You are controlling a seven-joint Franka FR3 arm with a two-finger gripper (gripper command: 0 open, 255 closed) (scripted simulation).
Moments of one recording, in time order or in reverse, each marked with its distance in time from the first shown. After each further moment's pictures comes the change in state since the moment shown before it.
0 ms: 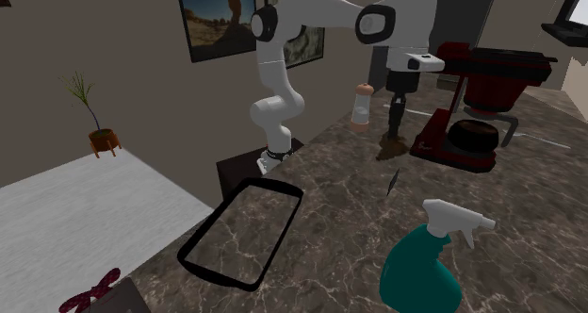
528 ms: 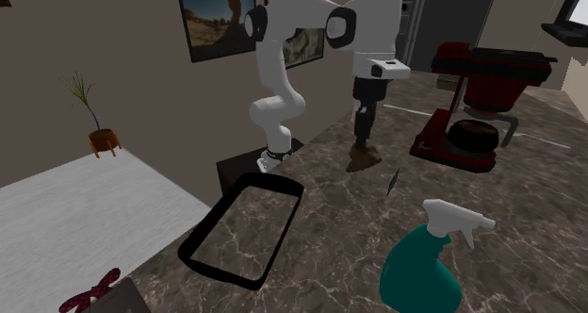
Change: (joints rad) arm -0.076 -0.053 -0.130 -0.066 -0.006 0.030 -0.202
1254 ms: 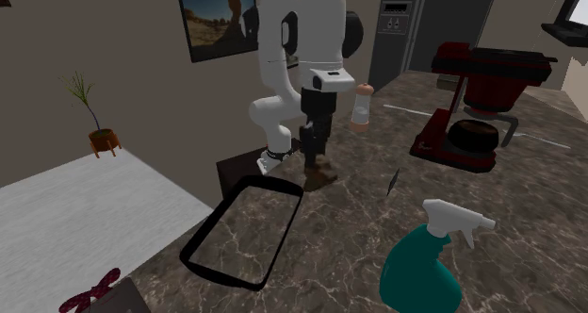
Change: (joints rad) arm -0.099 0.042 -0.177 0.033 -0.004 0.030 -0.271
